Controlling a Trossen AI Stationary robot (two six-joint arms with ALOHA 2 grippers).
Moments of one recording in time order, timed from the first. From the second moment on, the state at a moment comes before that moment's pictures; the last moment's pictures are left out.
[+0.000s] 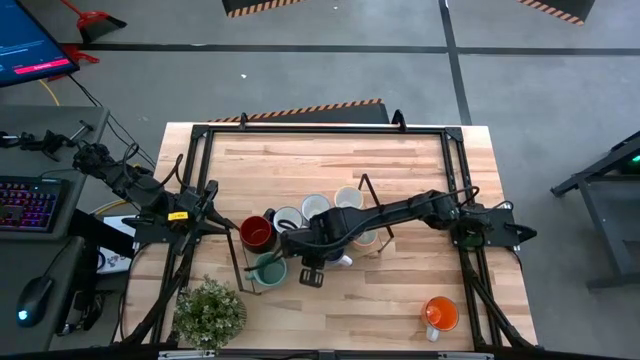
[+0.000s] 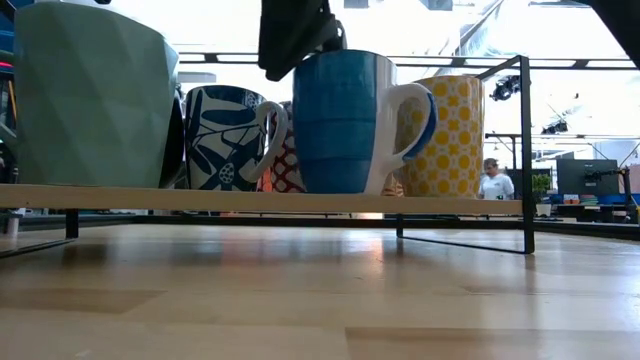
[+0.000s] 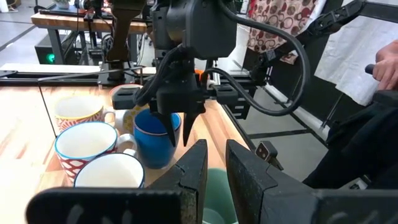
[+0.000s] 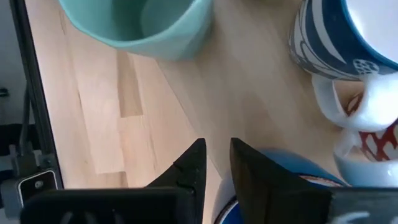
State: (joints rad) left arm -0.54 0.47 0.70 -0.44 -0.22 -0.18; right arm 0.25 2.31 2.35 -1.27 -0.02 0.42
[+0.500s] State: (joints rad) left arm -0.54 0.47 0.70 -0.44 -0.22 -0.18; right arm 0.24 2.31 2.35 -1.30 -0.01 0.41
